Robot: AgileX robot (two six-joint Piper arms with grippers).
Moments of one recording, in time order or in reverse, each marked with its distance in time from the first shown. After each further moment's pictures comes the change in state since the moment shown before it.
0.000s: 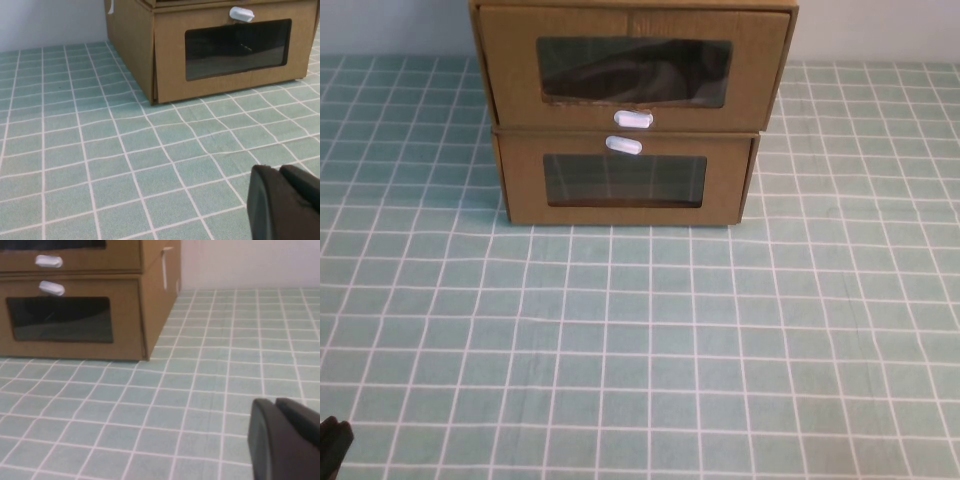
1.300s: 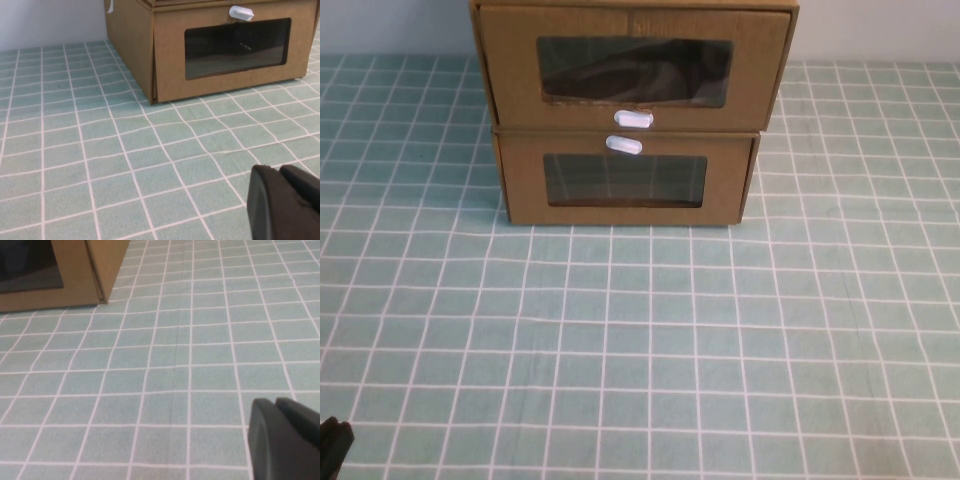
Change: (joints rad) right arm -0.102 -0.068 0.043 -0.296 0.174 0.353; left arm 0.000 -0.001 0.000 0.000 0.002 -0.002
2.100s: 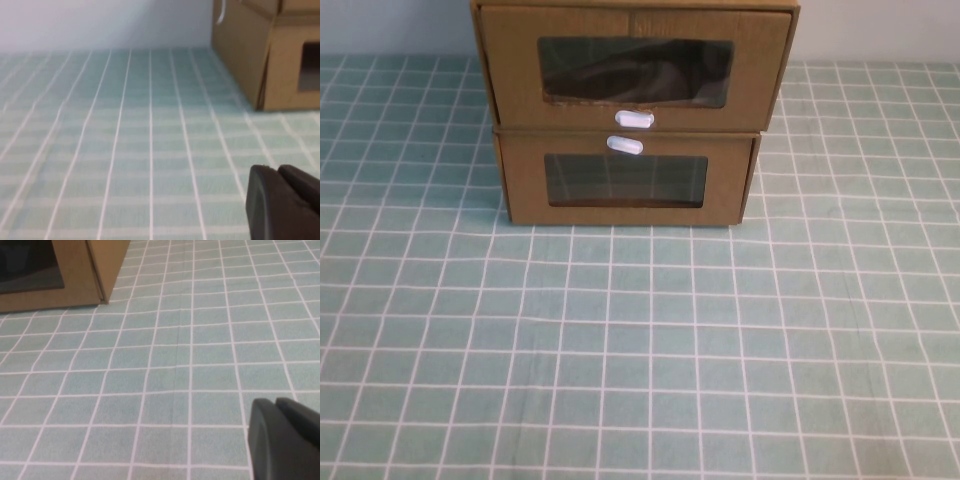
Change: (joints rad) right arm 0.000 0.000 0.000 0.000 0.000 0.002; left arm 0.134 0.000 0.000 0.494 -0.085 -0.483
